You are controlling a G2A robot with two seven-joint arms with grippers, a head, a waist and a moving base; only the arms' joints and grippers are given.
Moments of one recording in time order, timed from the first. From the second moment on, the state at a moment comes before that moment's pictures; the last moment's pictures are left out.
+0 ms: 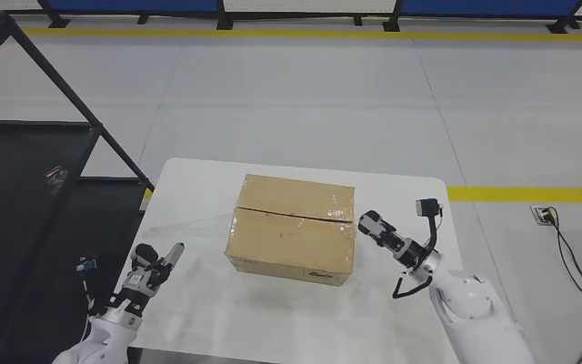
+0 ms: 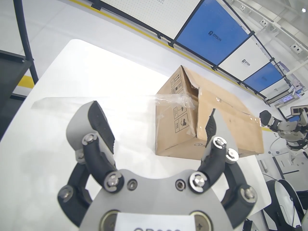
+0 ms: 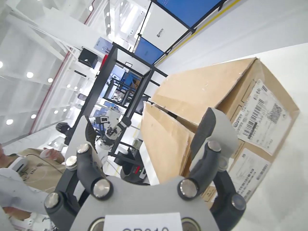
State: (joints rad) left arm 1.57 -1.16 -1.73 -1.84 0.63 -0.23 -0.15; right arm -1.03 -1.20 1.36 -1.39 0.05 -0.54 0.62
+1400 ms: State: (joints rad) left arm 1.56 -1.17 -1.72 -1.84 0.63 -0.22 -0.15; right arm -0.96 -1.17 1.33 -1.35 0.61 -0.56 1.26
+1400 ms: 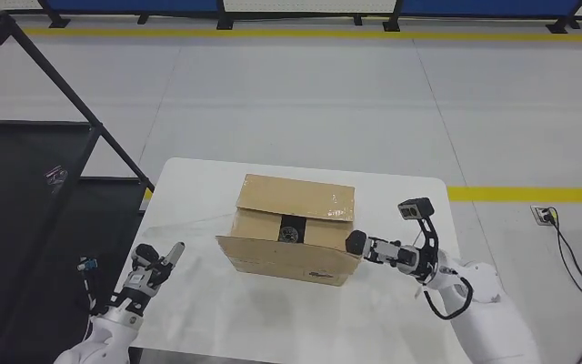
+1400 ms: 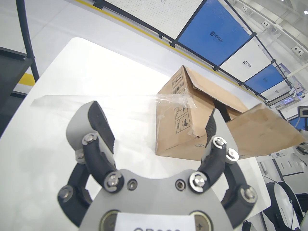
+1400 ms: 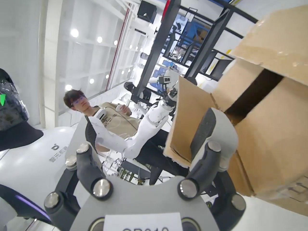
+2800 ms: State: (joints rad) left arm 1.46 -1.14 -1.59 -1.75 0.92 -0.52 -0.35; right arm -1.05 -1.05 1.27 -1.63 0.45 -0.56 0.96
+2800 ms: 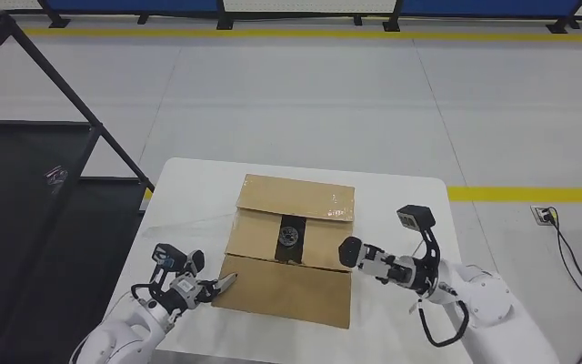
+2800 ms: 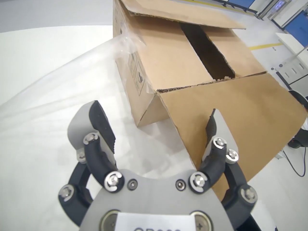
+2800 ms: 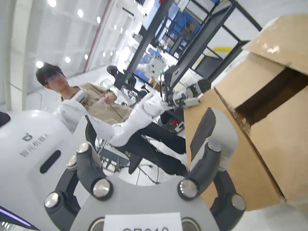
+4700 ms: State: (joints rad) left arm 1.42 -1.13 -1.51 -1.68 0.99 -0.48 -0.32; right arm -0.65 -1.16 1.06 -1.12 0.50 -0.24 0.79
